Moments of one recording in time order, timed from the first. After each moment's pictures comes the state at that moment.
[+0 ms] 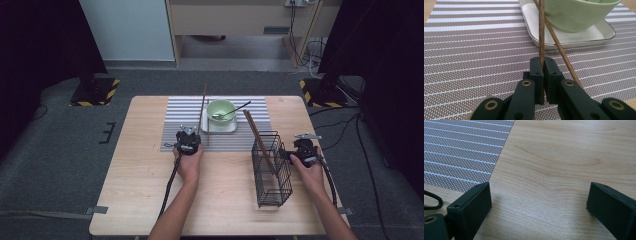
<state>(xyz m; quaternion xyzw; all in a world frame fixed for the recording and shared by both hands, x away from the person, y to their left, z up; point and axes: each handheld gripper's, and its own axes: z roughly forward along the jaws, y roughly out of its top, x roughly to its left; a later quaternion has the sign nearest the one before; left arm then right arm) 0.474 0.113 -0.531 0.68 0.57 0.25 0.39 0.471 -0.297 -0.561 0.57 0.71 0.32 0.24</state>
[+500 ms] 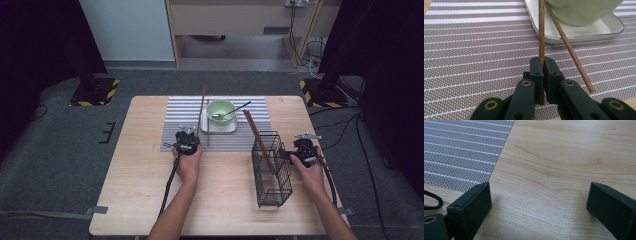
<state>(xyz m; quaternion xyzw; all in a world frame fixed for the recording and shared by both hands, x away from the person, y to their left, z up) 0.478 0.116 -0.537 0.69 0.58 0.24 0.37 0.471 -0.297 -0.561 0.57 0.71 0.32 0.24</state>
